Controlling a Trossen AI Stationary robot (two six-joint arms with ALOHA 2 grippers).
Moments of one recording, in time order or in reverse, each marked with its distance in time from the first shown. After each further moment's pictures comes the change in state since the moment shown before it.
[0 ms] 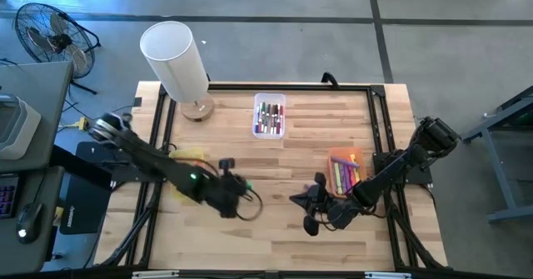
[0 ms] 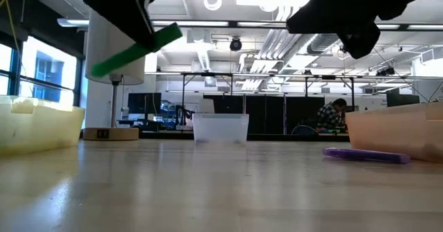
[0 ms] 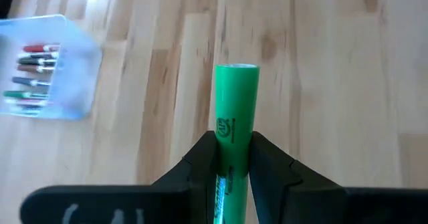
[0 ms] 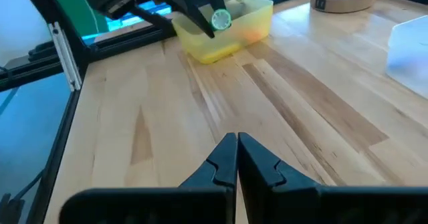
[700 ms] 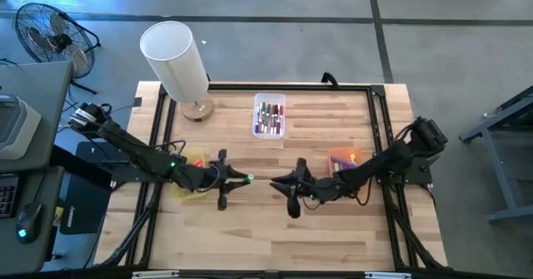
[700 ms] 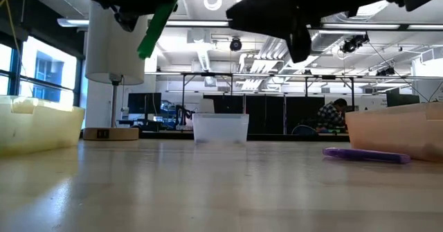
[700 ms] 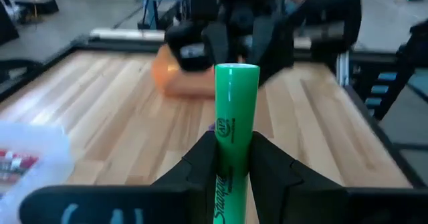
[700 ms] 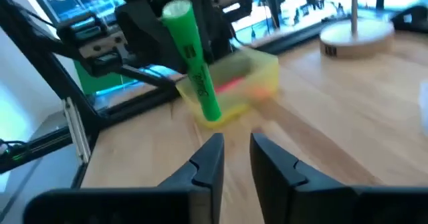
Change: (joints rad) left arm 0.032 -0.354 -0.608 1.123 0.008 0.197; right arm -0.222 0.084 0.000 0.394 -0.183 -0.153
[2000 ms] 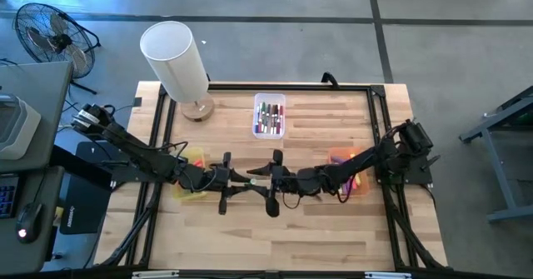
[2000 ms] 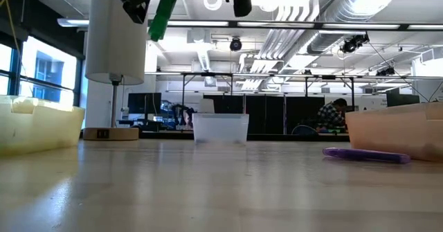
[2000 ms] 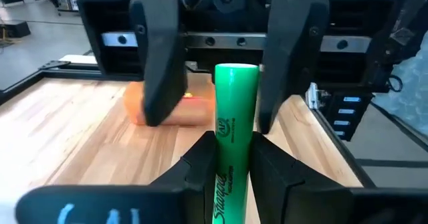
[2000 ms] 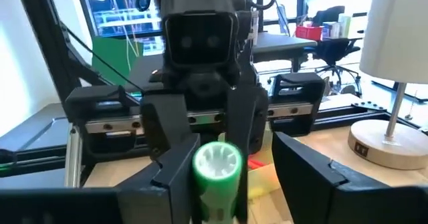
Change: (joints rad) left arm 0.000 0.053 0.001 0.183 0.079 0.046; right arm -0.084 0.139 0.311 0.028 -0.143 -0.372
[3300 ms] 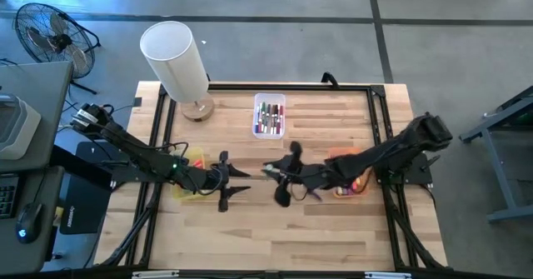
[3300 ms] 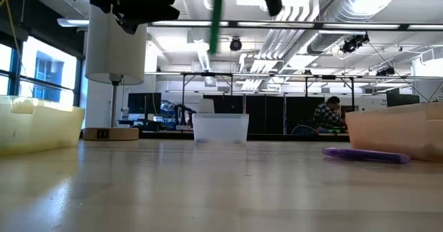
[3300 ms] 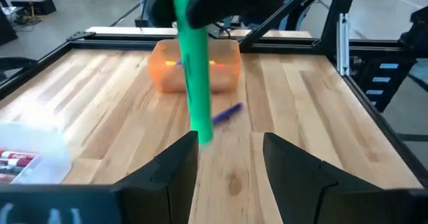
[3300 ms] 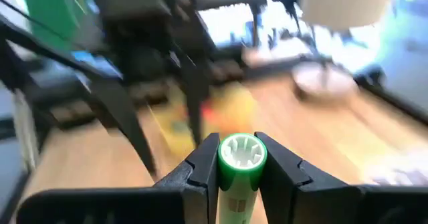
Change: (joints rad) left arm -0.001 -0.020 0.000 -0.169 -0.070 -0.031; right arm -0.001 -0.181 -0.002 -0.436 0.126 0.156
